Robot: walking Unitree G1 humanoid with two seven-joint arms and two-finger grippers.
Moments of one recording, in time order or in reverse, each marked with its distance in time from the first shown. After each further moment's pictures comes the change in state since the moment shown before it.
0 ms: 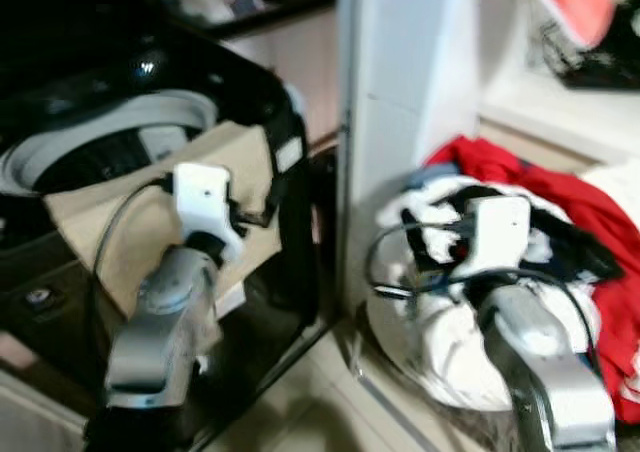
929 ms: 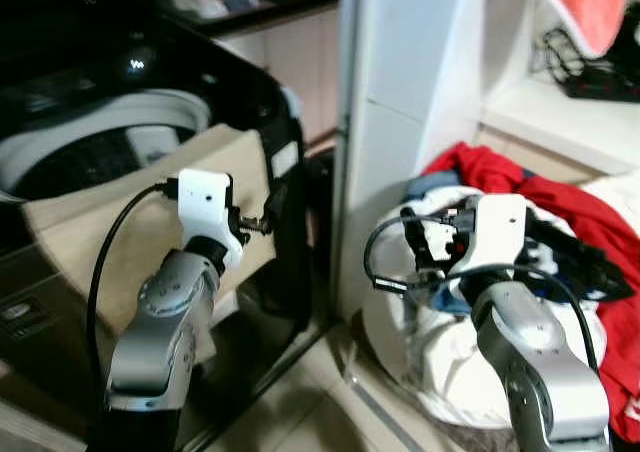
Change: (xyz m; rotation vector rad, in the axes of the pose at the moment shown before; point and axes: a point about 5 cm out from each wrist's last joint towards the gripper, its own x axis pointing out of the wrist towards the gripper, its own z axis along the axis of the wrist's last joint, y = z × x) left arm 0.000 -0.007 -0.008 -0.018 0.032 -0.034; right arm 0.001 -0.009 0.000 0.033 0.043 -0.092
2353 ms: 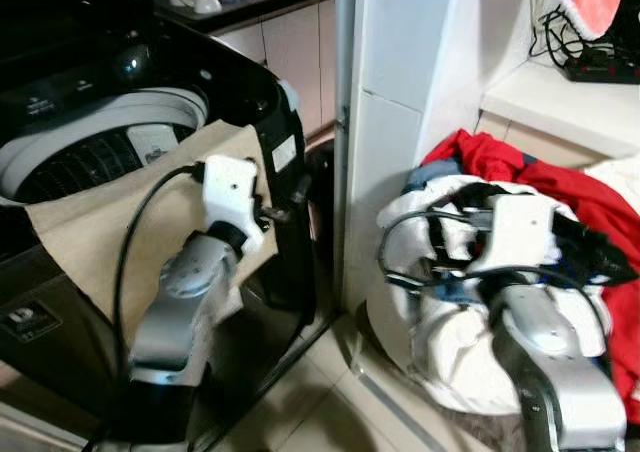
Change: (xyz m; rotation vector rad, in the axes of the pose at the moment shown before) left arm 0.022 -0.021 0.008 0.048 -0.059 -0.134; right arm -0.011 -0.015 0.000 -0.004 0.002 -0.135
